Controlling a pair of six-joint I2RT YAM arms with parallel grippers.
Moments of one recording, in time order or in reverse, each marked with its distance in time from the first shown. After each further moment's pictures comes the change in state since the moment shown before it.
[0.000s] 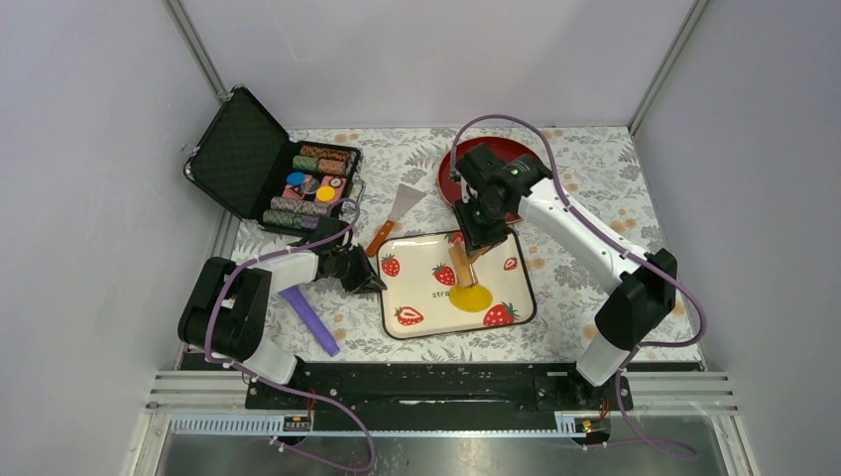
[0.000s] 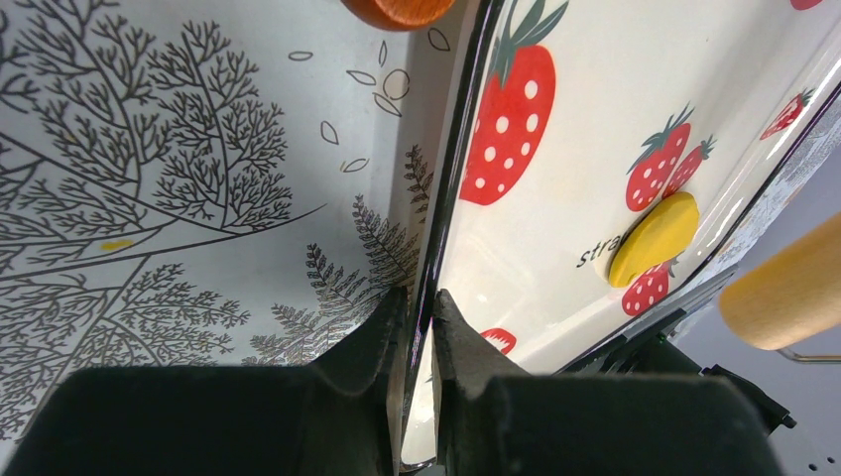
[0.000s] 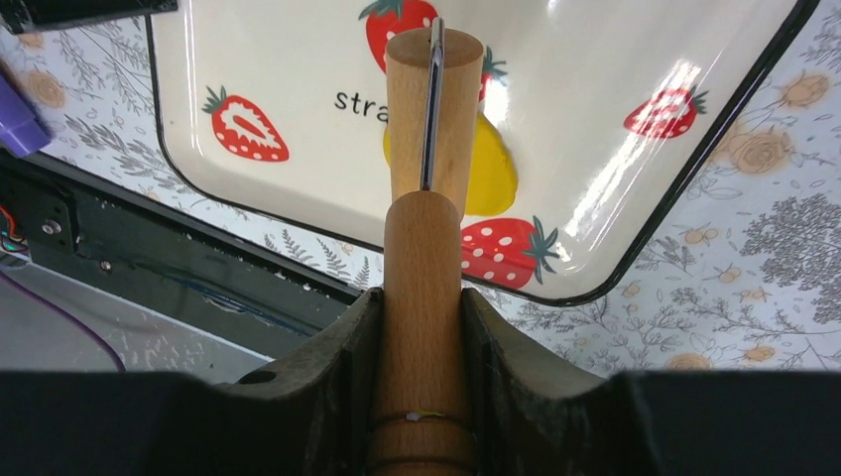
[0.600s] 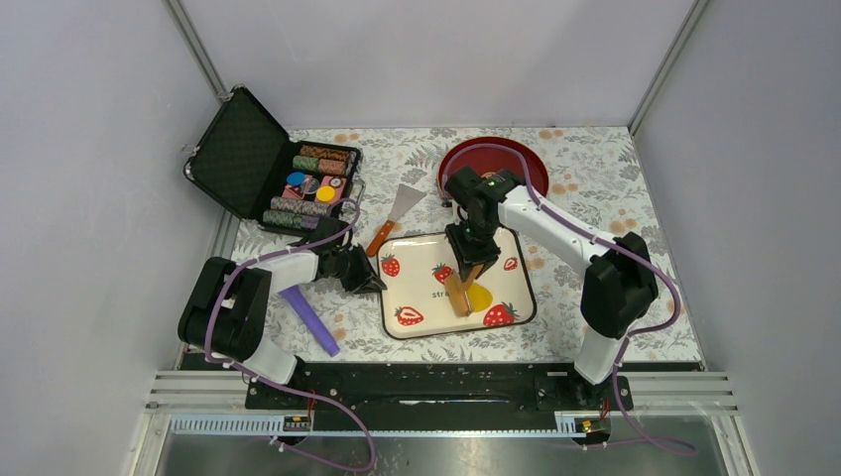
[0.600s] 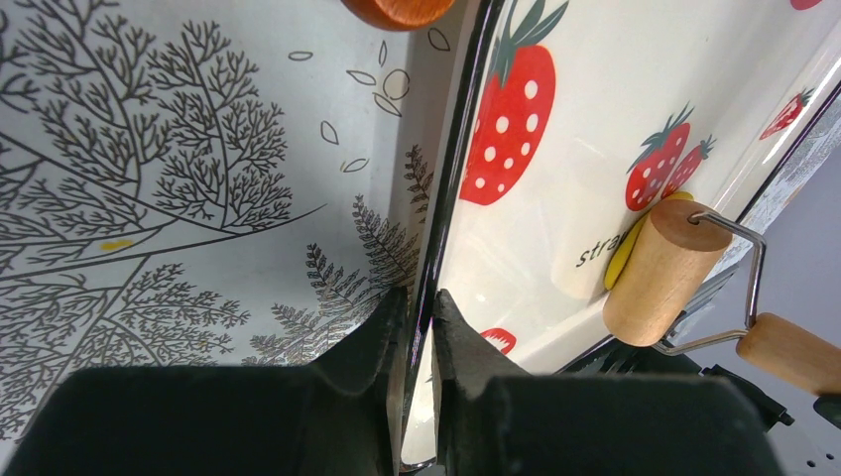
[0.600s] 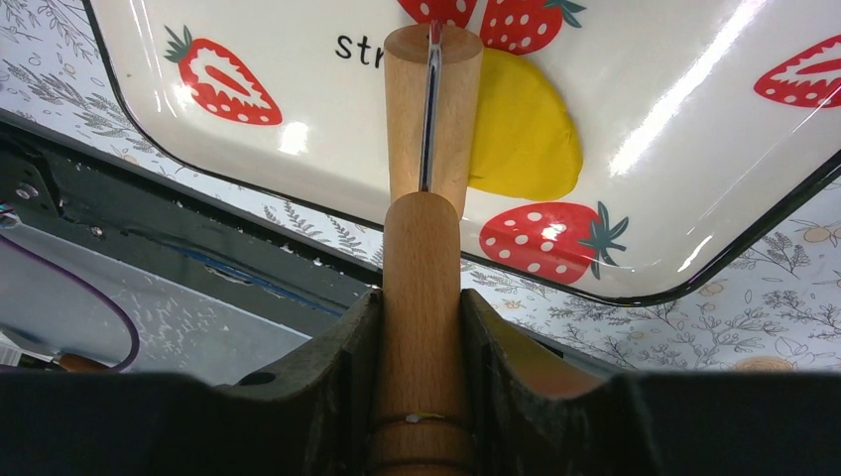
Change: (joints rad) left arm 0.000 0.000 0.000 0.000 0.000 0.000; right arm 0.017 0.103 -0.129 0.036 -0.111 0.028
